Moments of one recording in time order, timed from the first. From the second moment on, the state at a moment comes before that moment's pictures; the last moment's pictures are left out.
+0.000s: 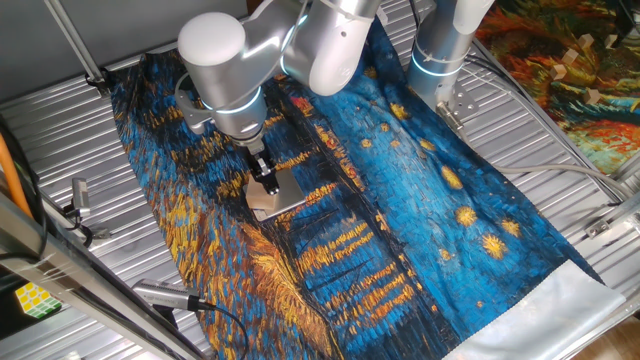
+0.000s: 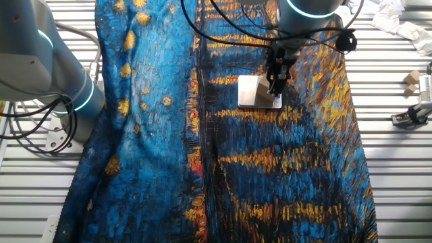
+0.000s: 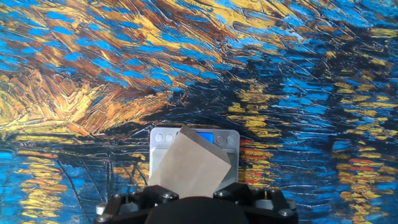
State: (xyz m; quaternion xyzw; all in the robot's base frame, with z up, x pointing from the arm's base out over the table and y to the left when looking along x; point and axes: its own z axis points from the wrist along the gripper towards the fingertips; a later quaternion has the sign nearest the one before) arm 0.503 0.073 0.086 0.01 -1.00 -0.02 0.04
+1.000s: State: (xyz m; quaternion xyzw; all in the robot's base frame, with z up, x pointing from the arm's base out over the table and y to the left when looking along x) arm 0.552 0.062 0.127 0.00 -1.00 -0.02 0.03
